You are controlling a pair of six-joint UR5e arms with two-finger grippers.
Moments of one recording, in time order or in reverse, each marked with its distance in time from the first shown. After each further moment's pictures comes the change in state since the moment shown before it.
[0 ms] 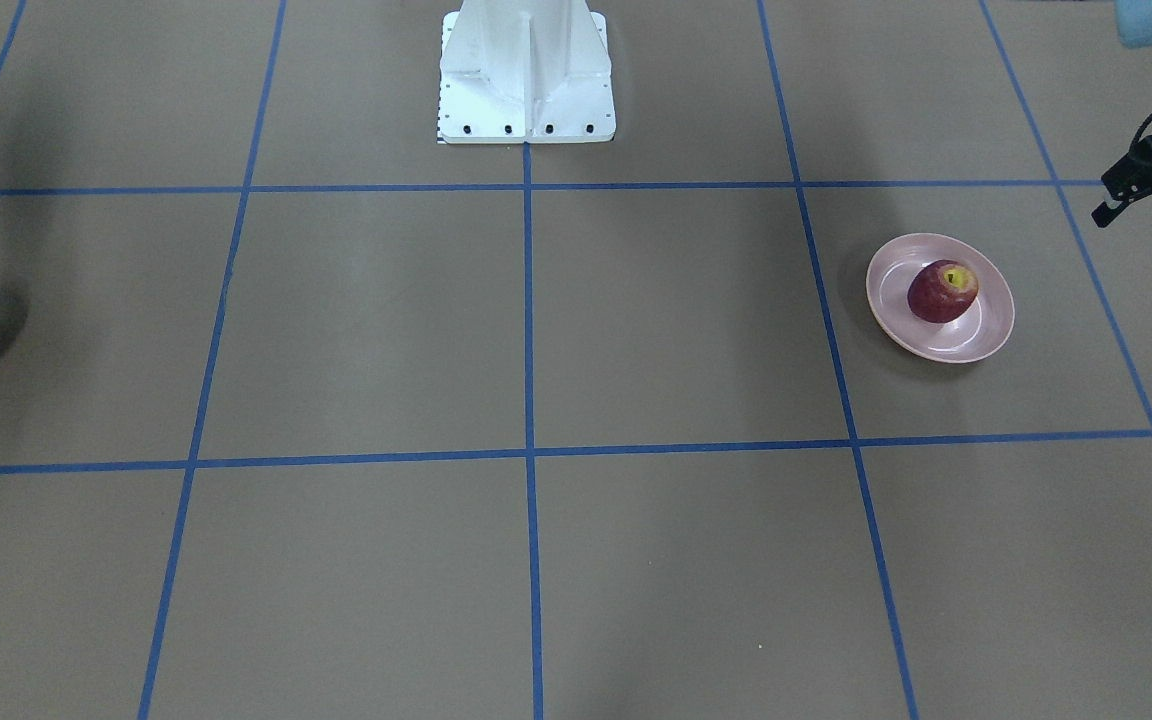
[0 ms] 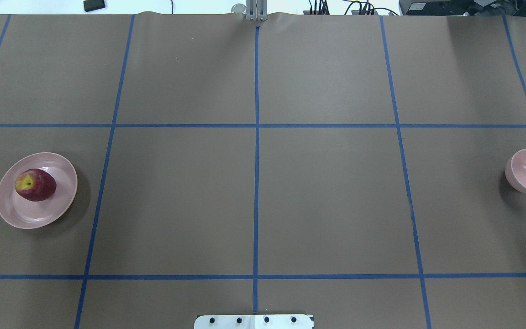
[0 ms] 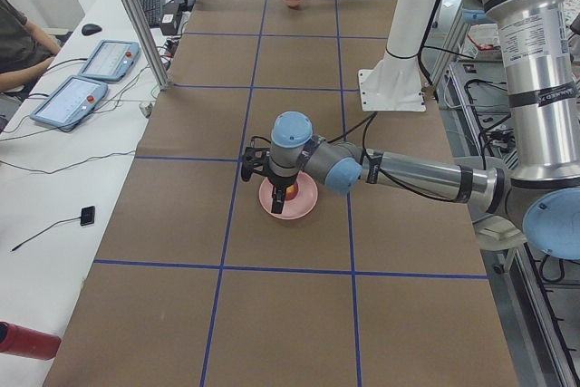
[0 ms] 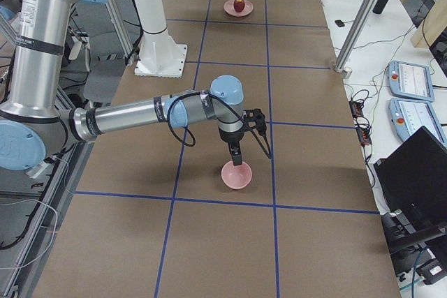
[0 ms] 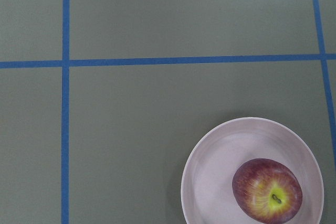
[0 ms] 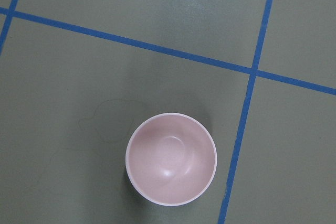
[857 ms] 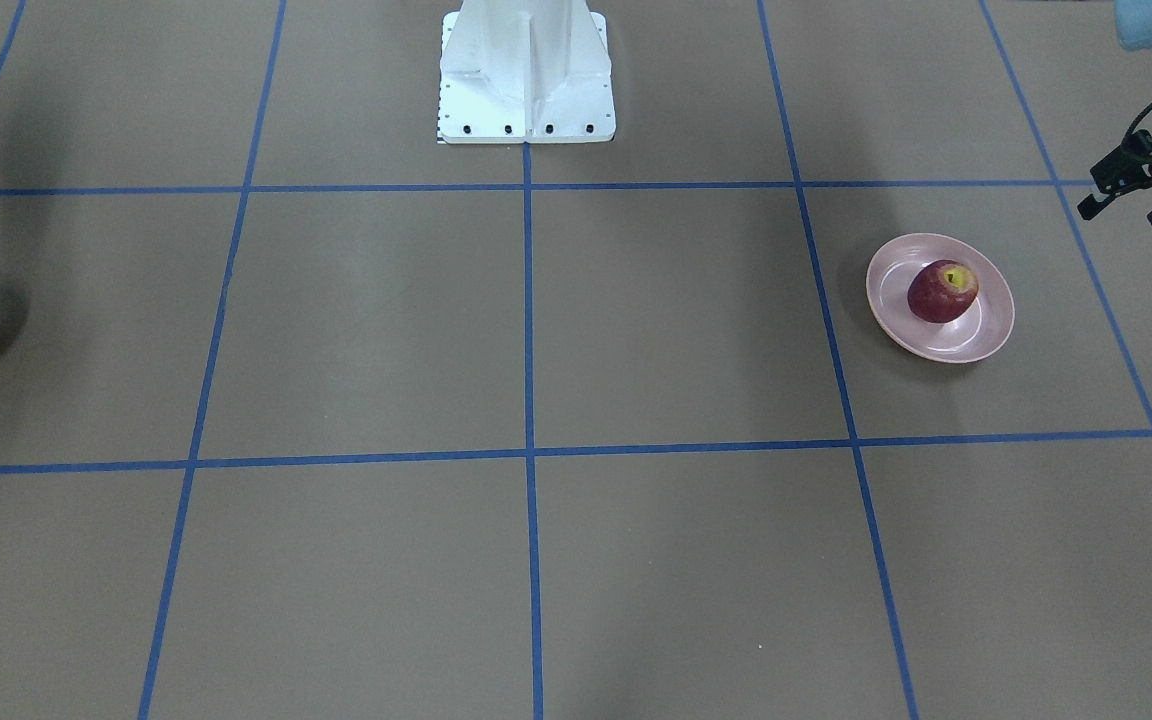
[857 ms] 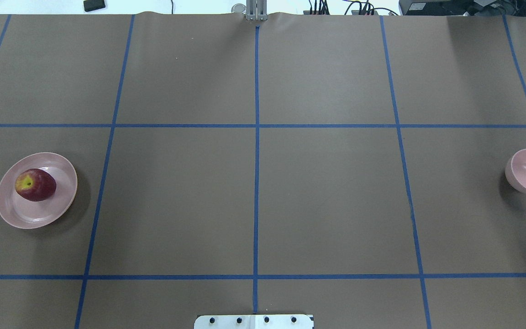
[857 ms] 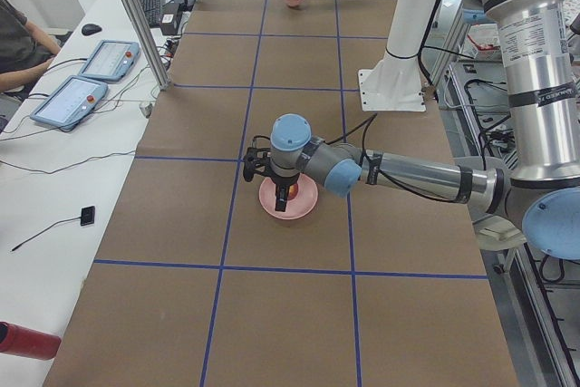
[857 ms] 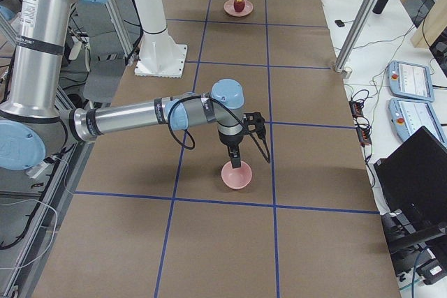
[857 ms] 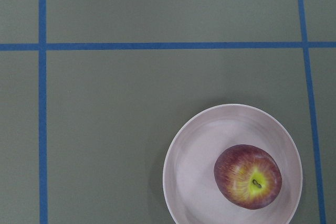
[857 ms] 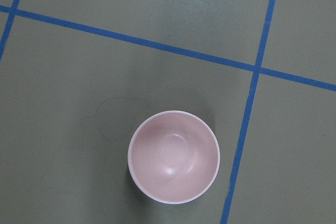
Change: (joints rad) left arm 0.003 -0.001 0.010 0.000 -0.068 -0.002; right arm -0.018 0.000 -0.037 0.000 0.003 0.003
